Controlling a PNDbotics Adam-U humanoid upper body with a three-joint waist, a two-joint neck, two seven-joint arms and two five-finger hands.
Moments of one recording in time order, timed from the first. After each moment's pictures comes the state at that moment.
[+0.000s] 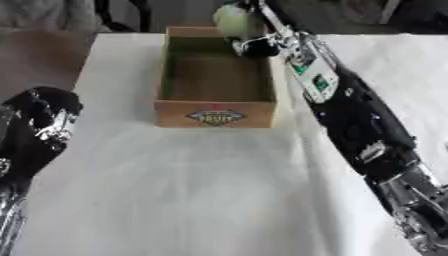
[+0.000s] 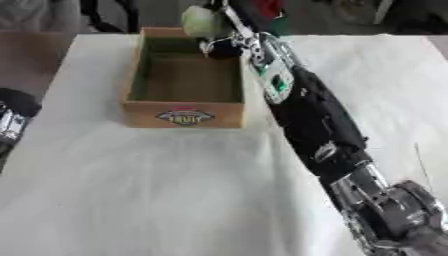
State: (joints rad) left arm -0.27 0.30 -0.13 -1.89 0.03 0.11 0.05; right arm -1.08 -0.18 0.13 -0.88 0.76 -0.10 0.02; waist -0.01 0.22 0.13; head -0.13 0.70
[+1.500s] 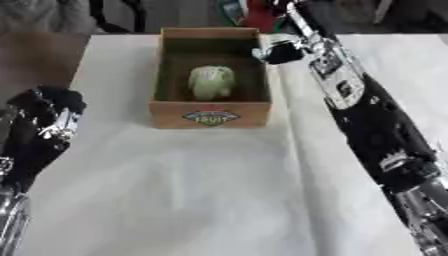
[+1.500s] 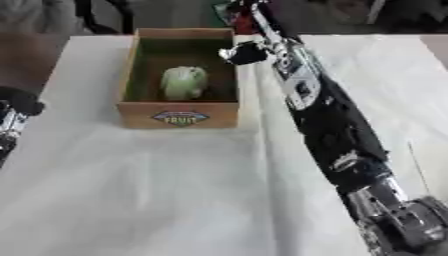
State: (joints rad) left arm -0.27 0.29 -0.13 -1.89 0.04 0.11 0.05; right arm -0.92 -0.34 0.05 -1.05 0.49 -0.05 -0.04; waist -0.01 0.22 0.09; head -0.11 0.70
